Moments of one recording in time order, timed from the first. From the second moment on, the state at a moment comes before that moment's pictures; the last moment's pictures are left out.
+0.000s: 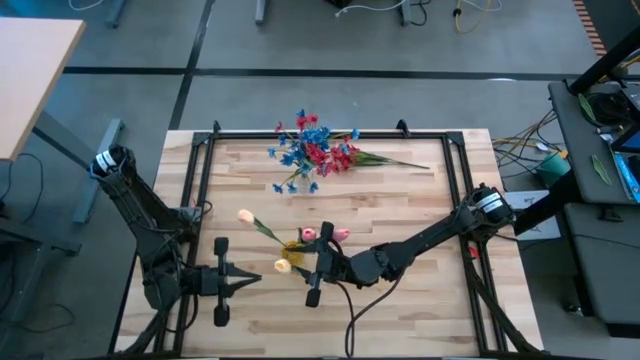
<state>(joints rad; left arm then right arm) -1.00 1.16 0.76 0.16 -1.07 -0.02 0.41 1.94 1.38 0.62 0.61 -0.16</state>
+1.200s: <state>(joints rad) -0.99 1.35 0.76 0.16 -1.22 -0.32 0.42 1.94 1.59 0.12 0.76 0.00</state>
